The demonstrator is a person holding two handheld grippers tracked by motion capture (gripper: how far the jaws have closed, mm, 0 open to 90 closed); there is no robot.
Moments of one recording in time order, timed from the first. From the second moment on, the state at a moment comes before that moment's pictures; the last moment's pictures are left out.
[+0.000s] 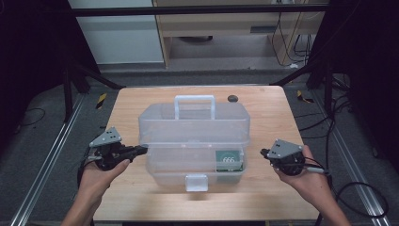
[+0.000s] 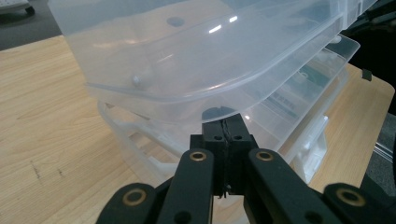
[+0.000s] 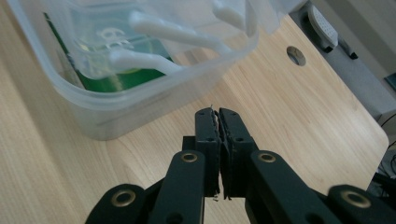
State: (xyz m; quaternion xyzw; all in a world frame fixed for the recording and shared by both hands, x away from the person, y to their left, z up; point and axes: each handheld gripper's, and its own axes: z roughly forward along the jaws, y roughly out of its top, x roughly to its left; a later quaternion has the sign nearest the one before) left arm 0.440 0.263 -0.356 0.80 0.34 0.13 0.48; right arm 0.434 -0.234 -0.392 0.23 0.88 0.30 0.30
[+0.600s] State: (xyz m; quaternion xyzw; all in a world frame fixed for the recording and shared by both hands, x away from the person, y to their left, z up) left arm 0.433 0.264 -0.368 0.79 0.34 0.14 0.49; right arm 0.463 -0.248 -0.426 0.31 0.85 0.32 0.29
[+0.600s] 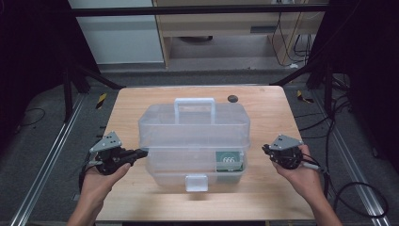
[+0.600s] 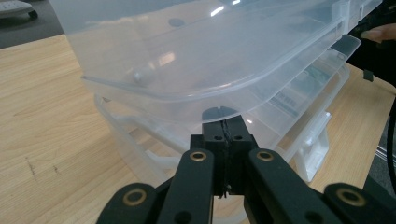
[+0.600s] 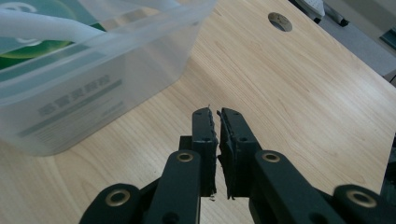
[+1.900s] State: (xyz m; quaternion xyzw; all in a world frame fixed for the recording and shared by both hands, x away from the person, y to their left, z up) left arm 0.418 0.272 -0.408 0.79 0.35 0.14 0.48; right arm 0.485 -0.248 -0.466 0.40 0.81 0.32 0.28
